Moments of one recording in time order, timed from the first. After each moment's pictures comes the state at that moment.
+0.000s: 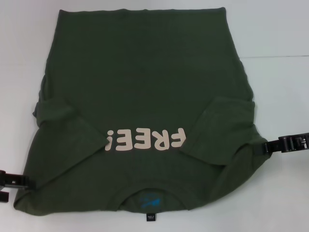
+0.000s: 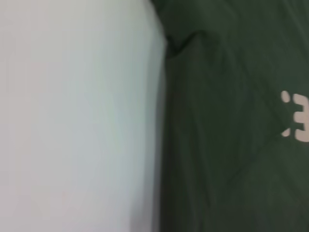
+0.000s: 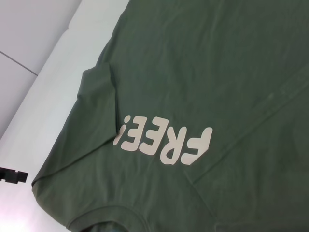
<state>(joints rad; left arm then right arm) -0.56 -2.07 0.38 1.08 2.82 1.77 -2.49 0.61 1.97 -0.57 -0.74 -2.40 -1.64 2.17</state>
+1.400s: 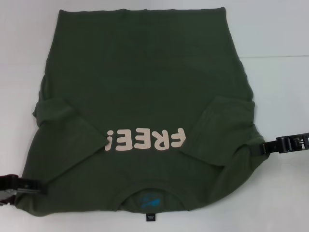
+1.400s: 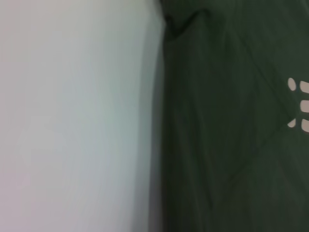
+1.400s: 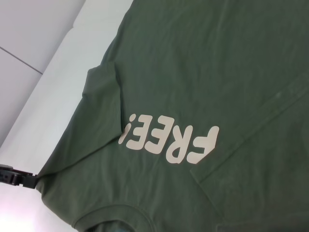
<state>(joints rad) -0.59 -2.06 0.38 0.96 2.82 1.70 -2.46 0.62 1.98 -0.57 -0.74 -2.40 -1.64 2.17</state>
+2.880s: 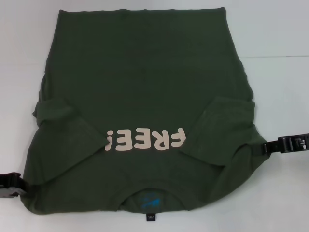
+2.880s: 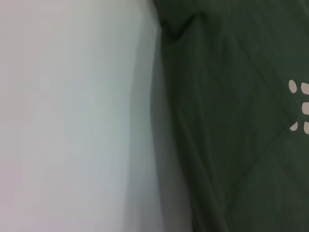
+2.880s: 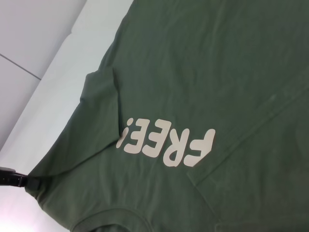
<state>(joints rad) -0.60 -2.06 0.38 0.93 2.83 1.67 -2.44 0.61 1.98 -0.56 -0.74 -2.39 -1.64 2.17</state>
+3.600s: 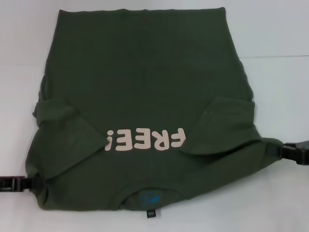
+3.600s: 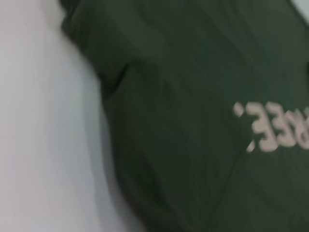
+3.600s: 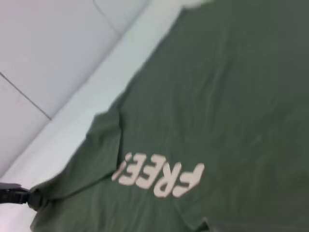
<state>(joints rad) -0.52 -2.07 0.25 0.83 2.66 1.57 -1.97 0.47 2.00 -0.39 -0.66 -2.28 -1.61 1.77</state>
